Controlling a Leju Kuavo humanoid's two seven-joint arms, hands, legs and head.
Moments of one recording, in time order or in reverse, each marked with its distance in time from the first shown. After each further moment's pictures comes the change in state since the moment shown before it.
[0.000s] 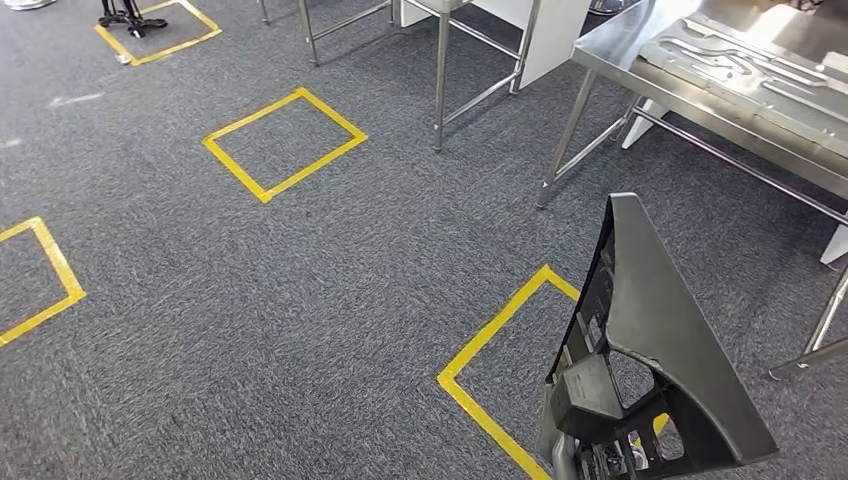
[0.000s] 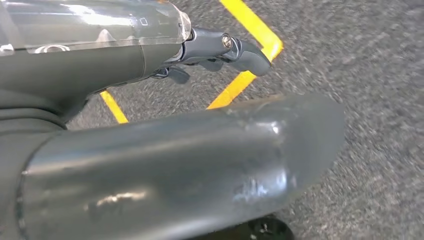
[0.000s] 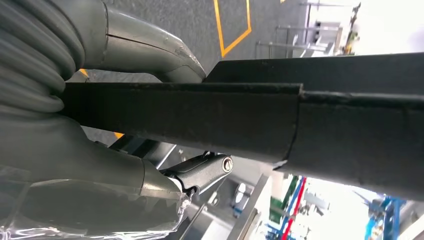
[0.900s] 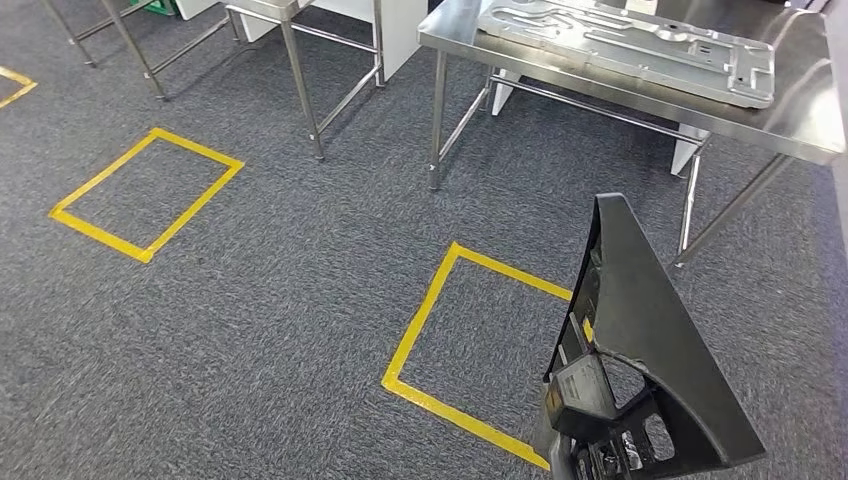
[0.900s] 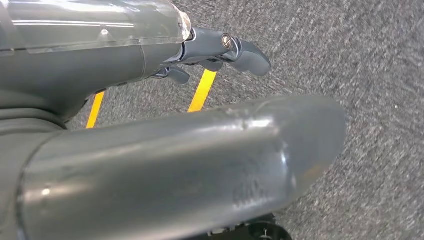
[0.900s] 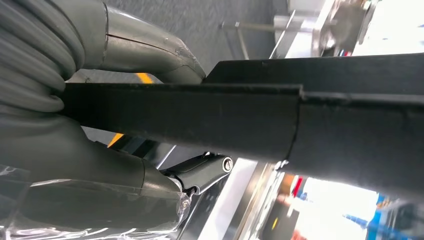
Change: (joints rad) left arm 0.002 0.003 0.002 0.000 -0.002 -0.014 -0.015; right arm -0.002 0.000 0.008 0.001 0.023 0.004 0.001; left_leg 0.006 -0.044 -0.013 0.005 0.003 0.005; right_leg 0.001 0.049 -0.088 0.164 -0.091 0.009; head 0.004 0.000
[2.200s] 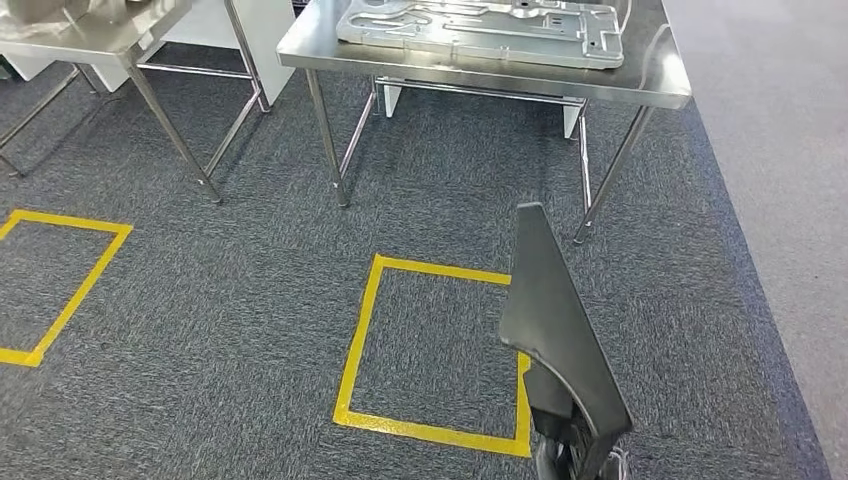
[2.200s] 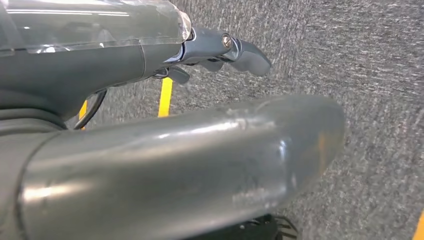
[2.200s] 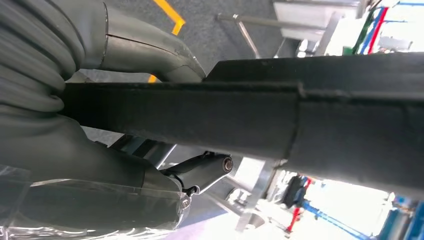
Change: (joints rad) left arm 0.000 -0.006 0.023 0.000 -0.011 -0.021 -0.006; right arm 0.000 -0.003 0.049 0.031 0.106 -0.106 0.042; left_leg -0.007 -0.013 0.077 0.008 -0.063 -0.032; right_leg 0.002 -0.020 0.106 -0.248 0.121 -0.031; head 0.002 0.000
